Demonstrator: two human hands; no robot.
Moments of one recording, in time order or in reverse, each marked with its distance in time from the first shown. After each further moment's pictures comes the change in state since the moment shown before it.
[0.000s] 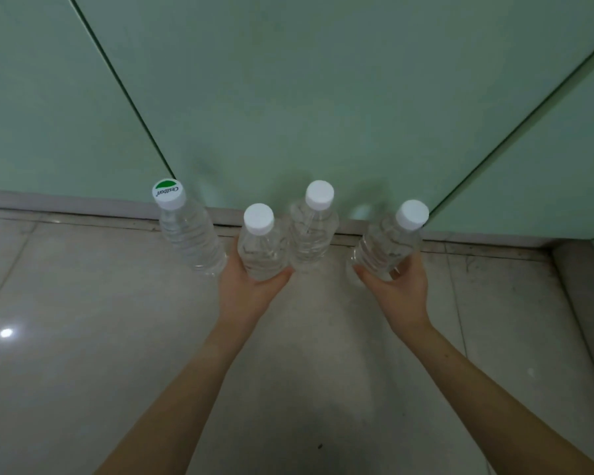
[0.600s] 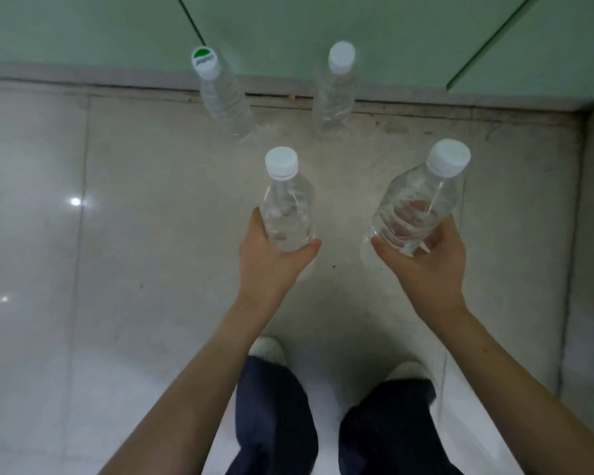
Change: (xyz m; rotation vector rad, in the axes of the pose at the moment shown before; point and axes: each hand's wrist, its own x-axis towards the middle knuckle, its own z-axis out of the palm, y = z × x) left_hand -0.175 0.107 -0.080 0.187 -0.101 -0.398; right_hand -0.173 -0.118 -0.077 -0.114 -0.106 0.306
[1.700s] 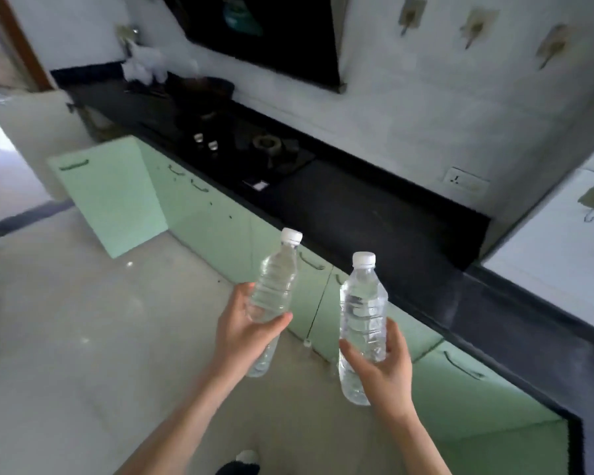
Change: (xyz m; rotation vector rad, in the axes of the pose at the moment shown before) left_hand -0.487 0.515 -0.443 -0.396 0.569 0.272; right_hand -0.342 -0.667 -0.249 -0.037 -0.438 -0.612
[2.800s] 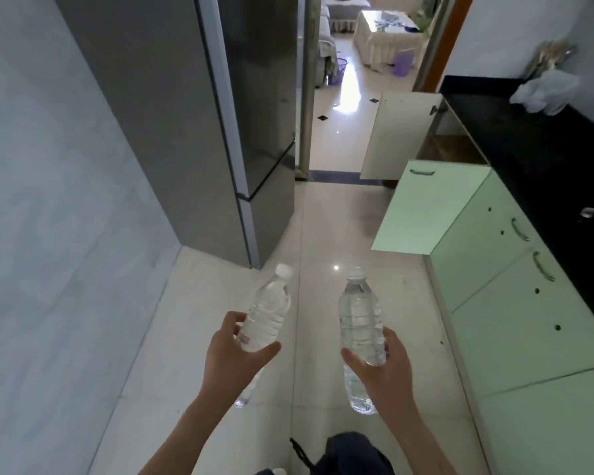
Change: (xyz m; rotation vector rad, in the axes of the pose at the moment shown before) left_hand -0.047 -0.169 -0.481 0.179 0.836 -0.586; right_hand -0.102 -0.133 0.537 -0.123 -0.932 -0.209
